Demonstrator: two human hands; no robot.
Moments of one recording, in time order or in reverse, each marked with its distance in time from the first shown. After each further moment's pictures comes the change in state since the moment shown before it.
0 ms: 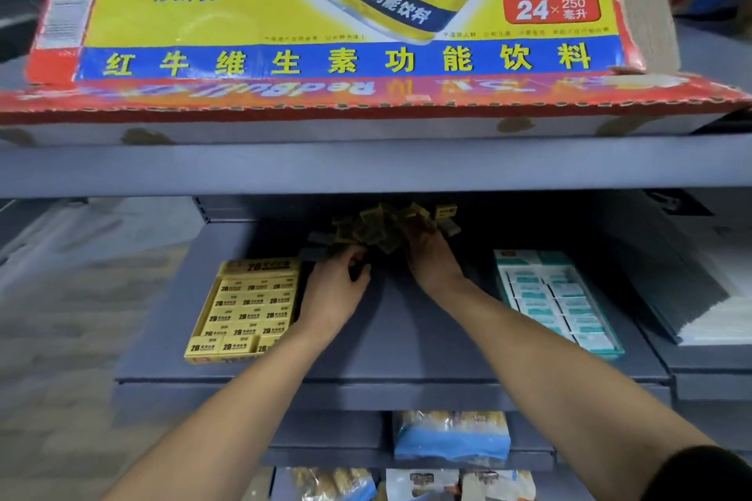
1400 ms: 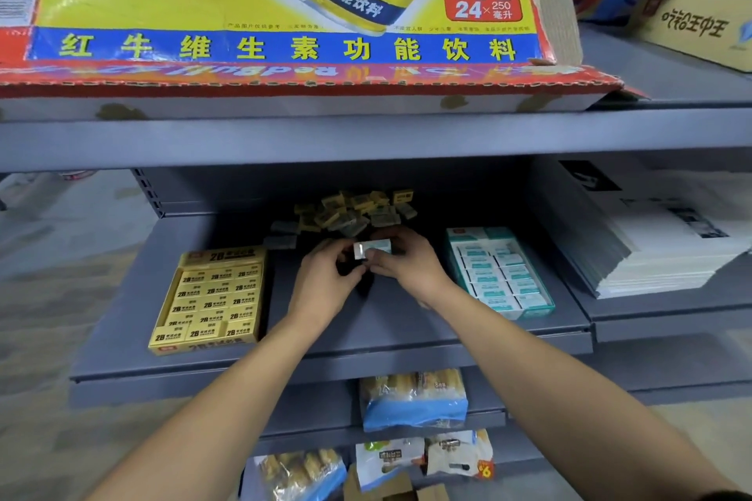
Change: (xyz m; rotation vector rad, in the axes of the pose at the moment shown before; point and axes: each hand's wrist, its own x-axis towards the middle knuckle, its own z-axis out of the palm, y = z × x) left_hand -0.023 0.026 0.013 -0.183 -0.068 0.072; right_hand -0.074 -0.016 -0.053 1.272 -0.043 0.480
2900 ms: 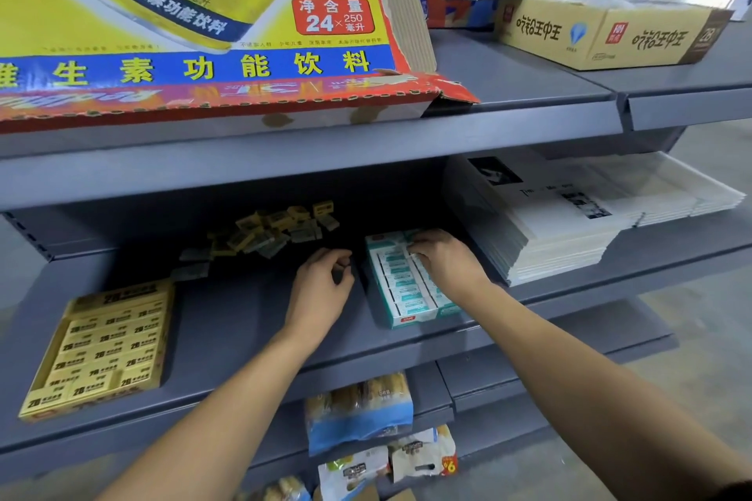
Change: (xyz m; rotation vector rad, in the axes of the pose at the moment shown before) left_hand 0.008 0.068 0.082 -0.040 -0.081 0.077; right_hand -0.025 0.002 -0.173 -1.338 0.144 -0.344
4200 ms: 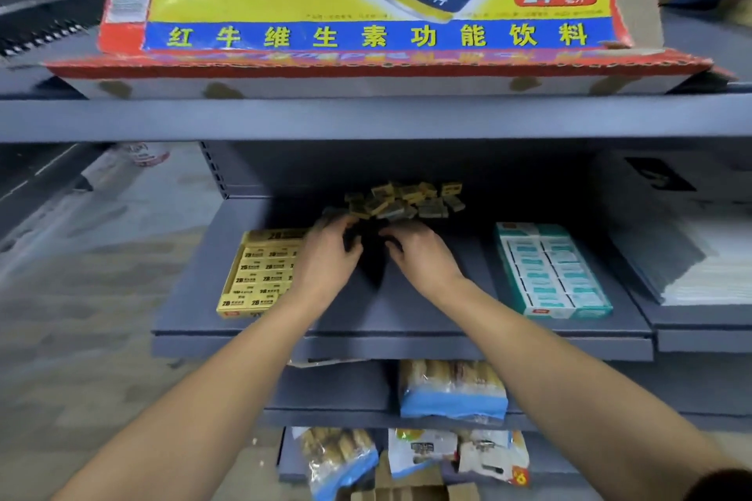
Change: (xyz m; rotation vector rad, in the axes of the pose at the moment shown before) left_hand -0.031 -0.078 -0.144 0.315 0.189 -0.080; right_hand 0.052 -0.209 0.060 0.354 0.028 -0.201
